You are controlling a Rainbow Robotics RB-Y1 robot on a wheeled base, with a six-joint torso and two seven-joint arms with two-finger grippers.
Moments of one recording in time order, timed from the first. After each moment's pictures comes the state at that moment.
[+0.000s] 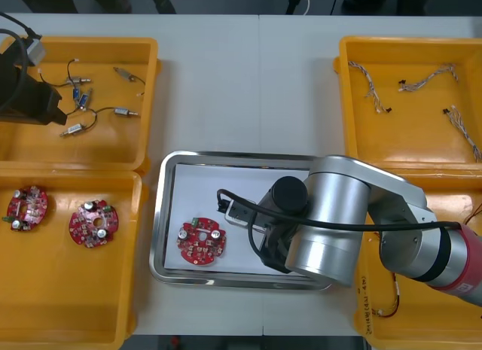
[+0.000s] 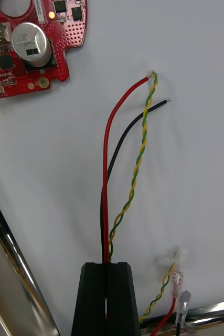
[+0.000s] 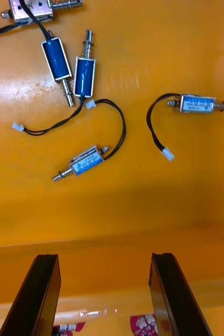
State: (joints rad) right arm -0.63 -0.57 0.93 -2.10 -0.49 1.64 1.50; left arm -0.64 0.84 0.01 -1.57 0.82 1.66 -1.44
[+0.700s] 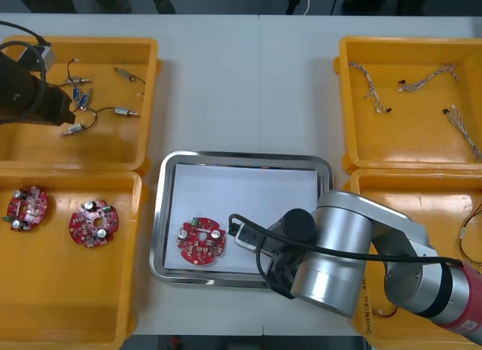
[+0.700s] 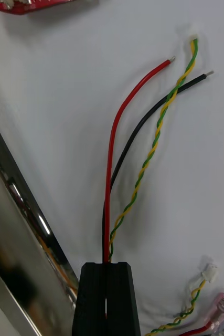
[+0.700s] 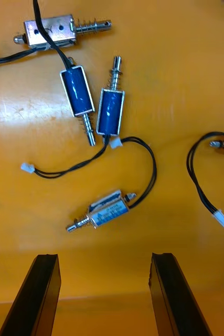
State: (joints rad) right arm -0.47 -0.56 0.94 -2.09 -0.41 1.61 1.50; left arm -0.66 0.84 -0.11 -1.40 0.78 1.43 -1.46
